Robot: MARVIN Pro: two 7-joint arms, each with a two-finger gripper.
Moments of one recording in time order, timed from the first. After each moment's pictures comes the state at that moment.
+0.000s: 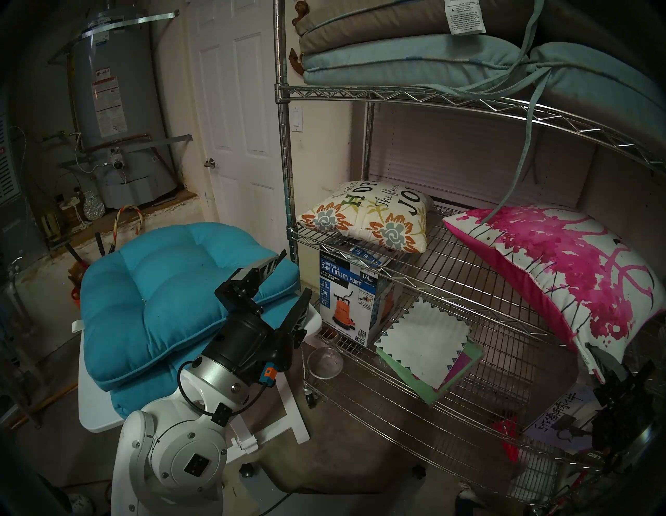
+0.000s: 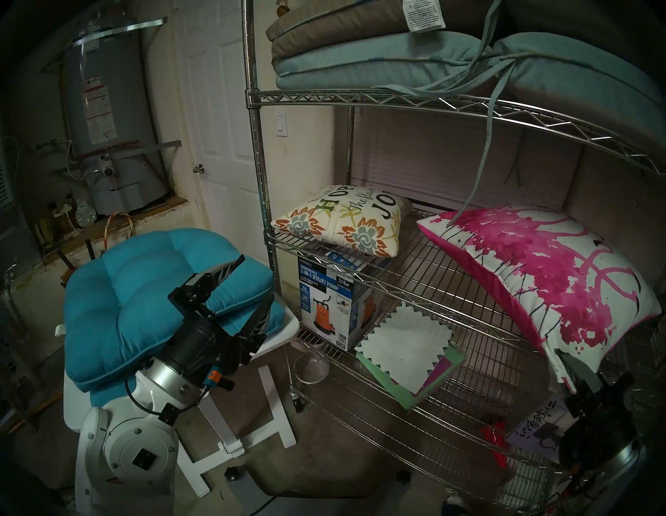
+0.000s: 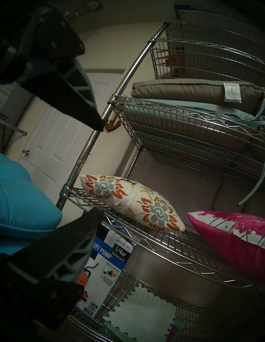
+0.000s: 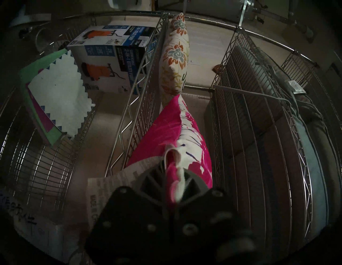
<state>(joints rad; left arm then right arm) 2.15 -1.62 -1.55 -2.41 1.05 -0.38 -0.27 -2.76 -1.59 2.51 -2.43 -0.99 -0.64 -0.22</state>
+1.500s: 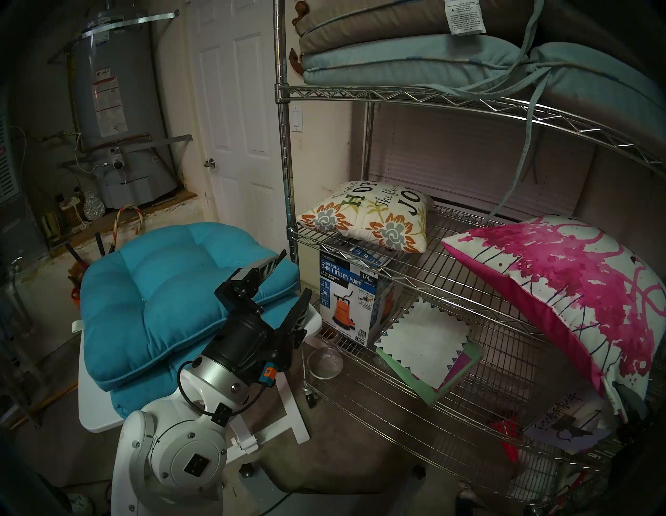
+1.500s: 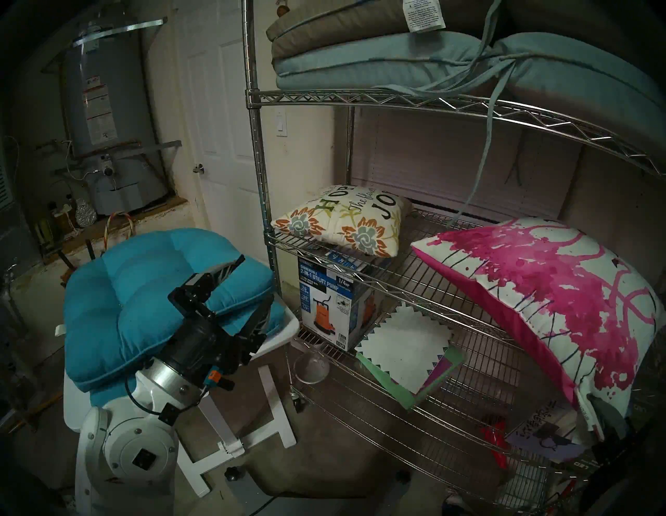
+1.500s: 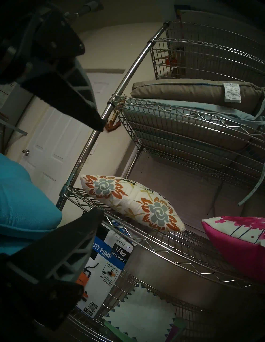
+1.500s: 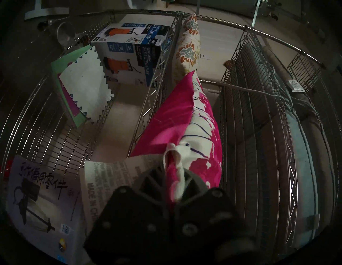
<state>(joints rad) 2.15 -1.62 -1.55 -2.42 1.05 -0.38 -0.27 -2.86 -1.82 2.63 -2.44 -1.07 -0.82 -0.36</state>
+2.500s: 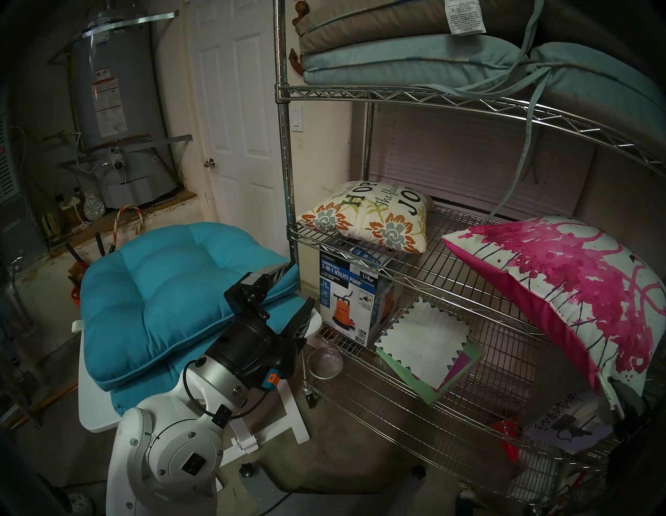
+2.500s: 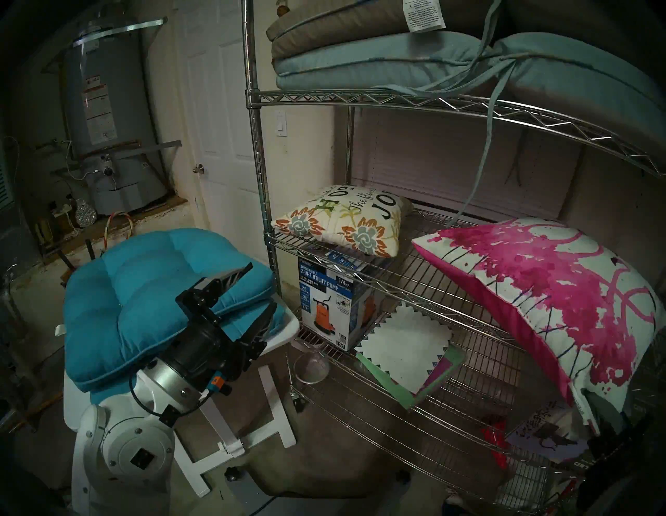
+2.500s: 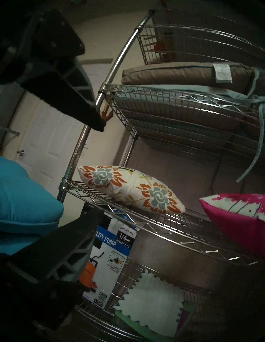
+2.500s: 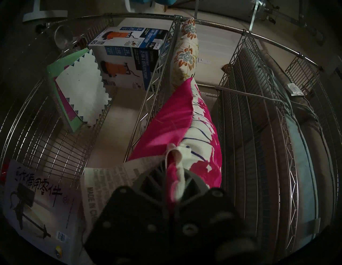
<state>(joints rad) 2.12 -1.57 -1.56 -2.42 1.11 -0.42 -0.34 -2.83 -1.80 2.62 -2.44 -1.07 -0.82 -0.34</state>
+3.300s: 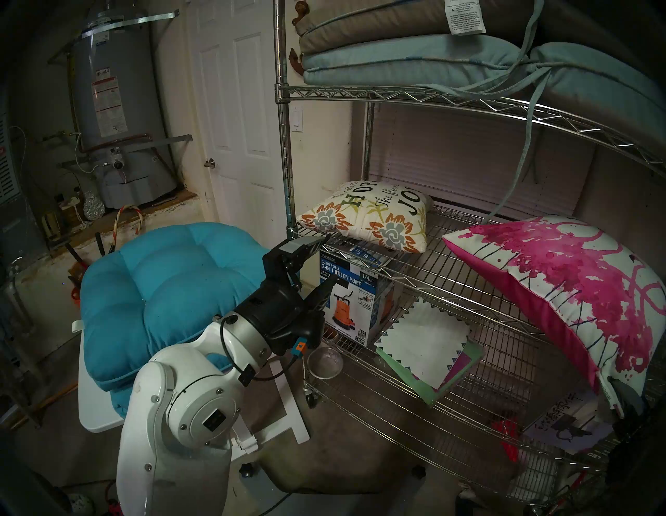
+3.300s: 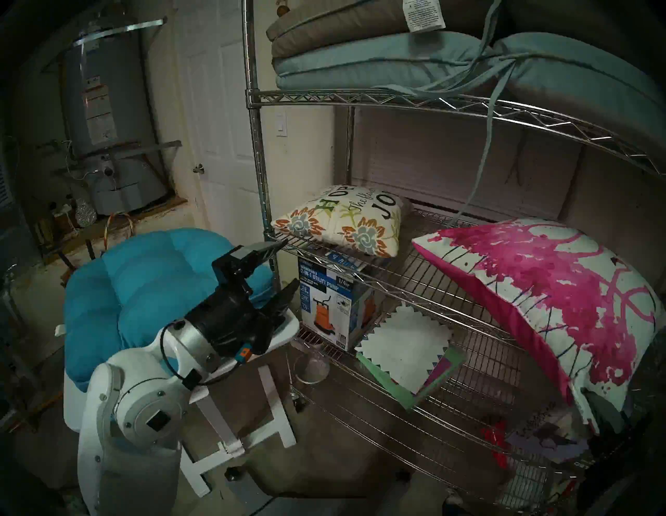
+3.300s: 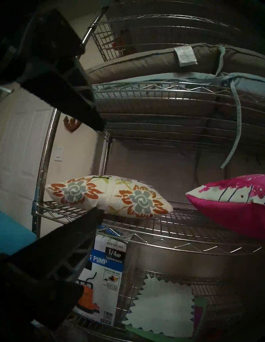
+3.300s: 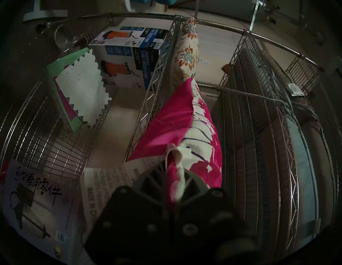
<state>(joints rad) 1.87 -1.56 -1.48 -2.34 1.19 -0.43 -0.46 -2.83 -1.80 2.62 -2.44 -1.07 -0.82 -0.33</state>
